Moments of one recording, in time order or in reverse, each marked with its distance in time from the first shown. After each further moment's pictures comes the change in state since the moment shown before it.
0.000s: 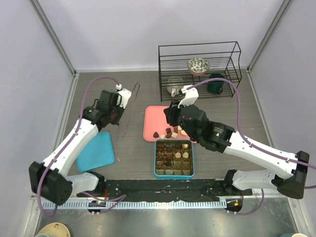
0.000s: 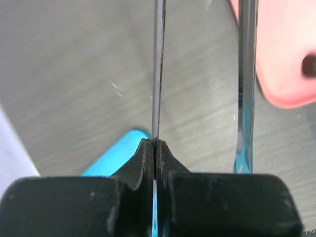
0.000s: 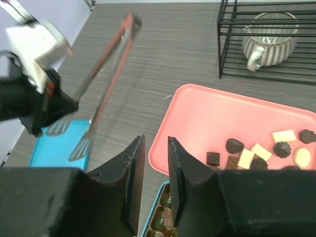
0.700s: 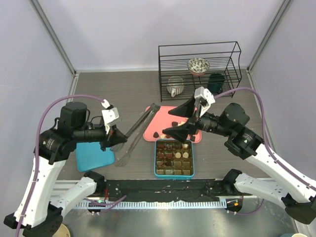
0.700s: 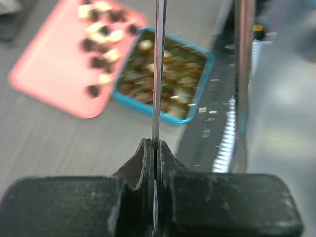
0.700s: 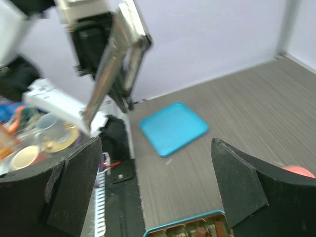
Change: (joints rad) left arm 0.000 -0.389 0.267 -0.416 0.838 0.181; right arm -0.257 -0.281 -0.149 0.274 -1.036 -0.227
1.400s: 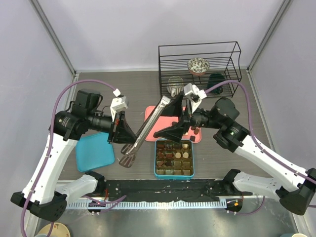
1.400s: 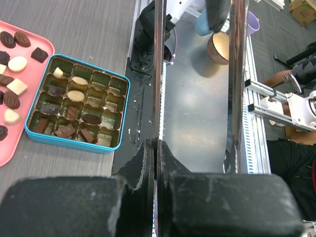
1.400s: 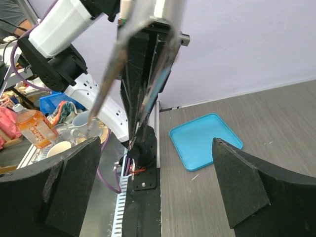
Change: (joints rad) left arm 0.000 0.185 0.057 -0.009 0.453 -0.103; right arm 0.001 0.116 0.013 0.244 -0.239 0.109
